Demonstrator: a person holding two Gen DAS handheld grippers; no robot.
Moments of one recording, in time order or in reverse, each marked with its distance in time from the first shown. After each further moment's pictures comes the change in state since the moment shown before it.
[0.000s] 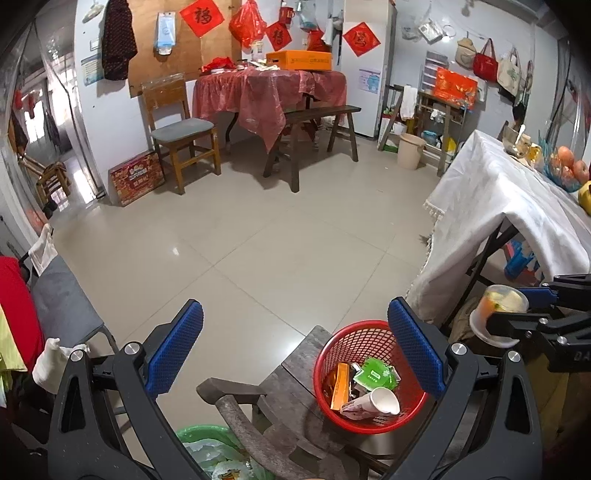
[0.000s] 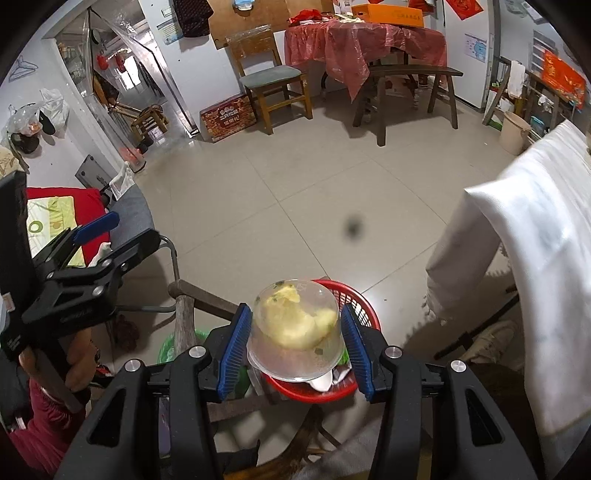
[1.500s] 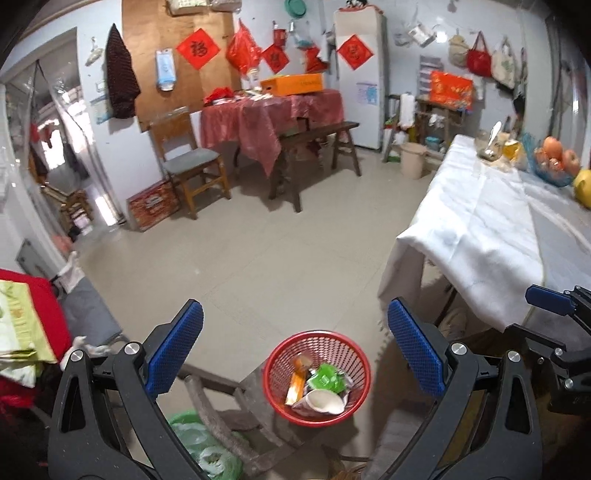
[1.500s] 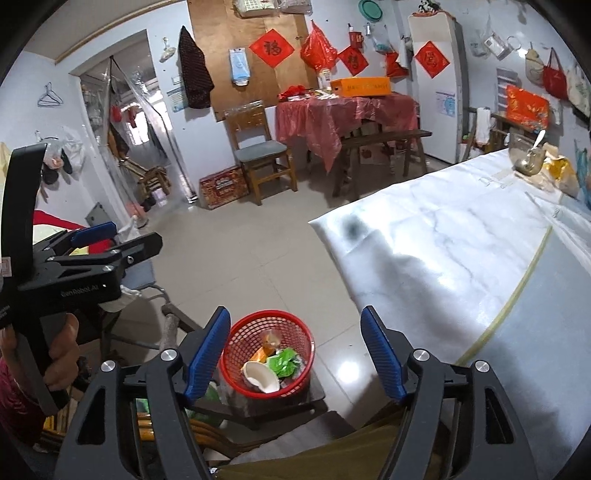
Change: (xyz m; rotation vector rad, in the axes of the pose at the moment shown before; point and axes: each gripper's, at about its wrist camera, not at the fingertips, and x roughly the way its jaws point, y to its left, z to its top) left arm -0.085 -0.161 0.021 0.061 -0.059 0.138; right arm -0.135 -0.100 -0.078 -0.004 -0.310 -0.002
